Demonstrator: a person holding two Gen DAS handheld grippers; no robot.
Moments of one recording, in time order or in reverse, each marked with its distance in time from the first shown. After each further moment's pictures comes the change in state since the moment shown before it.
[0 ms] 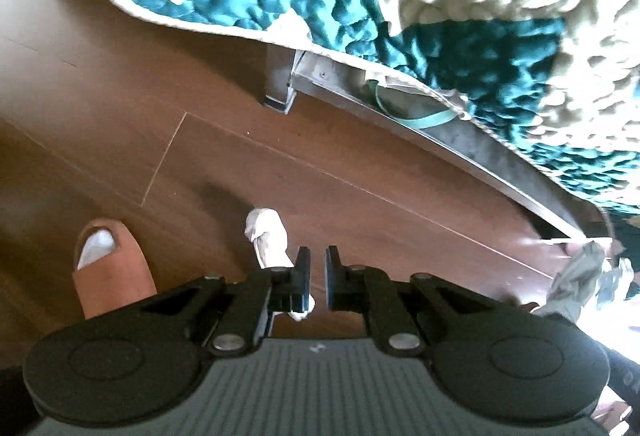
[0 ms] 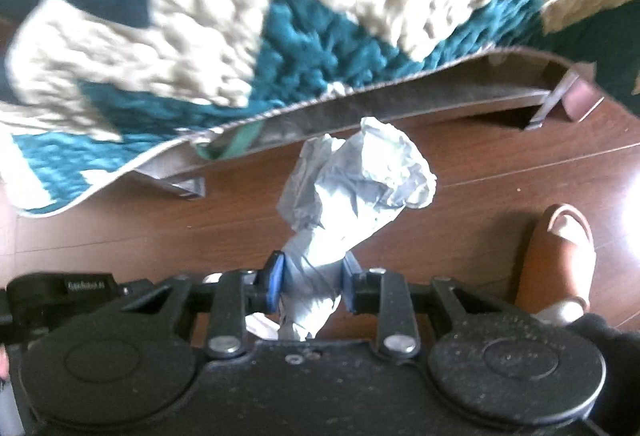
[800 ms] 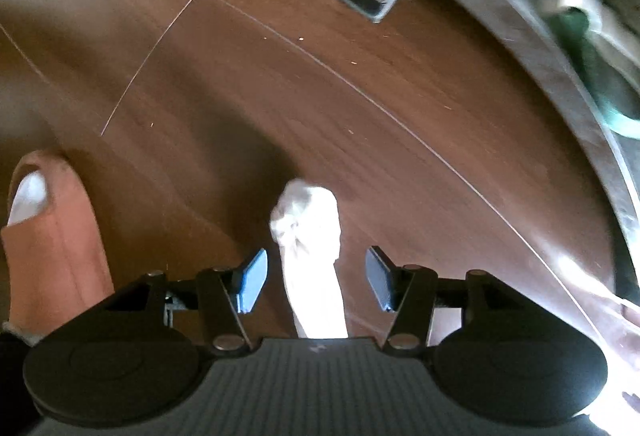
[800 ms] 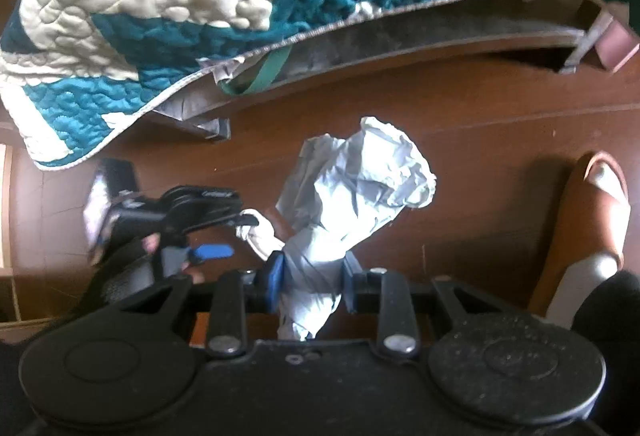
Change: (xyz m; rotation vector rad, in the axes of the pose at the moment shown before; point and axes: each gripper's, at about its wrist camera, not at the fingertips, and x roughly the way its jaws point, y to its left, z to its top) left arm 0.193 0.043 0.026 -0.227 0.232 0.119; right arm 0.027 0.003 -0.014 0.023 0.179 0.097
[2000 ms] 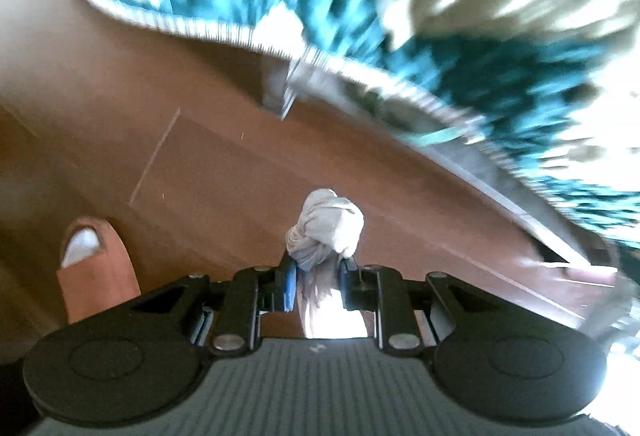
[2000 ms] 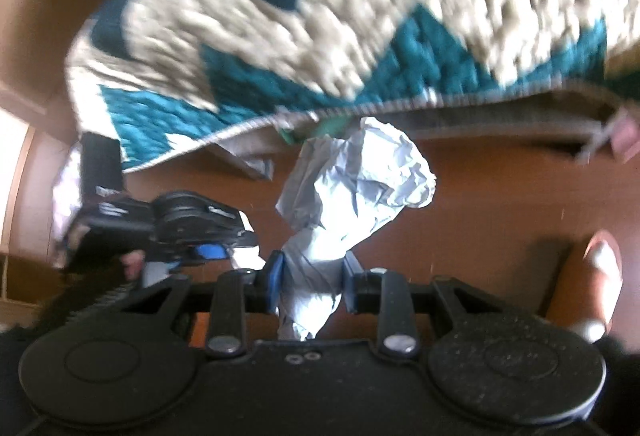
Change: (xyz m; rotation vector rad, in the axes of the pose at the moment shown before) left arm -0.189 -0.040 -0.071 0.177 -0.249 -0.117; right arm -0.052 0.051 -0.005 -0.213 -0.187 0.005
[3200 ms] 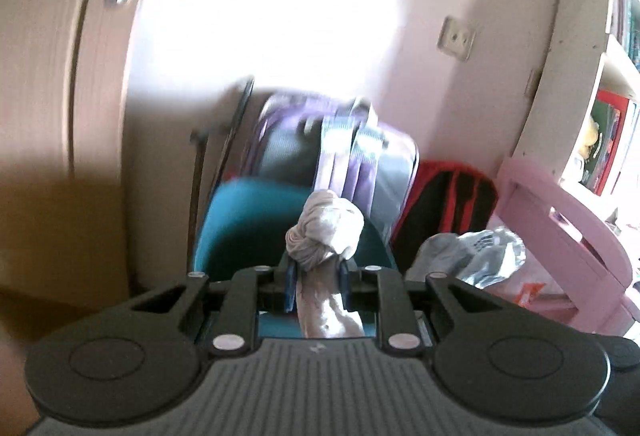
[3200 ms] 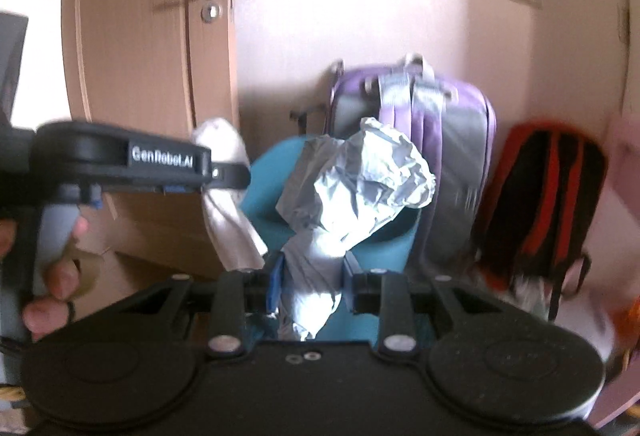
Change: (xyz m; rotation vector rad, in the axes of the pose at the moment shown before) left arm -0.483 -0.099 0.069 0.367 -0.901 -0.369; right arm -0.330 0.166 0.141 -0.524 -0.663 -0.042
